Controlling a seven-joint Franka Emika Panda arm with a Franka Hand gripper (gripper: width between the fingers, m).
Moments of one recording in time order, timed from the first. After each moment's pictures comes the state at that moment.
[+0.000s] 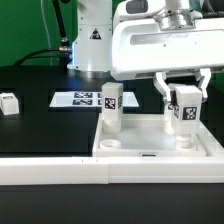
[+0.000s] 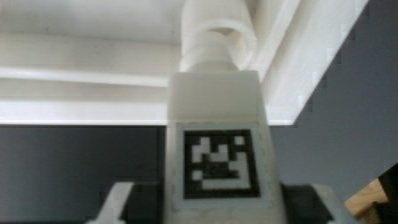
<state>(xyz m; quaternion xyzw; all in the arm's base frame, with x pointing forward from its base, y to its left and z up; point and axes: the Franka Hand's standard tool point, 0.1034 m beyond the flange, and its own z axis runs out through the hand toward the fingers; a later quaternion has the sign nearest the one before) 0.660 0.091 0.095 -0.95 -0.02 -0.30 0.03</state>
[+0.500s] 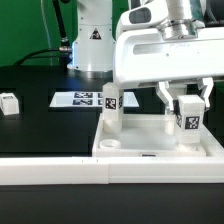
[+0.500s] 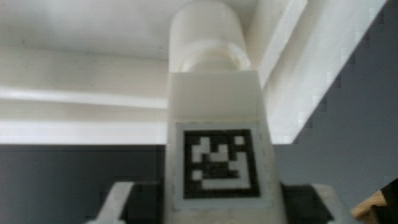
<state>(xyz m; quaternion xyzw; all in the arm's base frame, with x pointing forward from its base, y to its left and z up) 0.660 0.095 0.081 -0.95 -0.02 -0.30 0.03</state>
